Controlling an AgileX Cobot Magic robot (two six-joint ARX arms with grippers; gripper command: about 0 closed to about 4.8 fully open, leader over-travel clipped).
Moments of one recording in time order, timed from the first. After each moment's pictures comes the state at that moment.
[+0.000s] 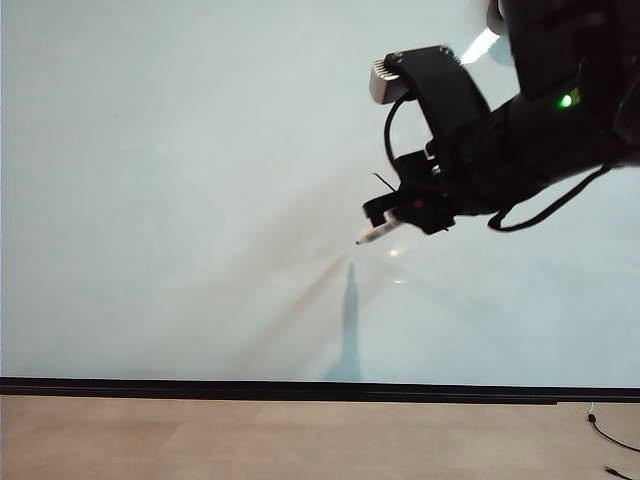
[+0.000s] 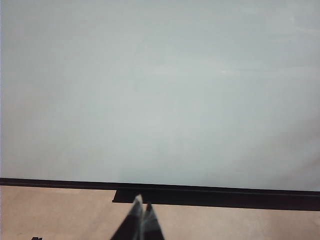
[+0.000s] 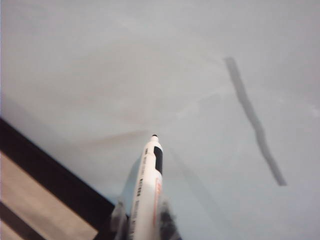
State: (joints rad) left arm 0.00 0.00 0.00 -0.04 0.00 -0.01; right arm 0.65 1.53 0.50 0.87 0.21 -0.28
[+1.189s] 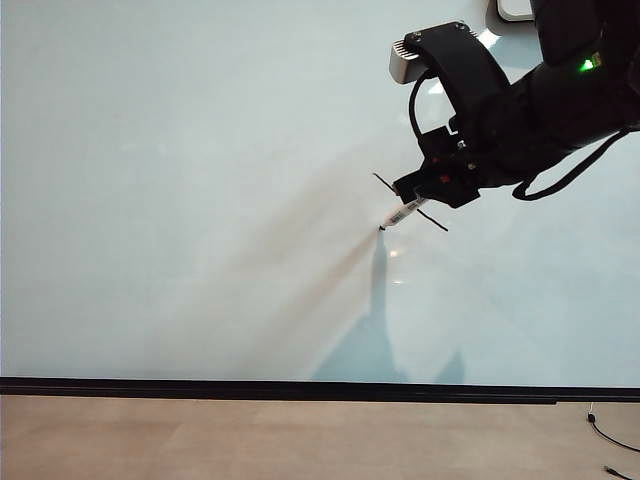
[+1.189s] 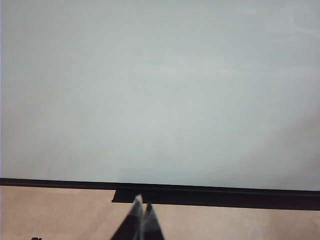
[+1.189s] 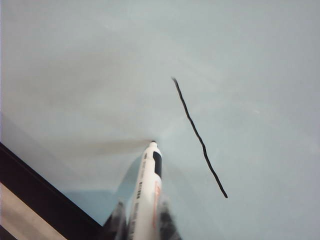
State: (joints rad) left arm 0.00 0.00 0.00 -0.04 0.00 -0.01; right arm 0.57 1.45 0.54 0.76 0.17 -0.36
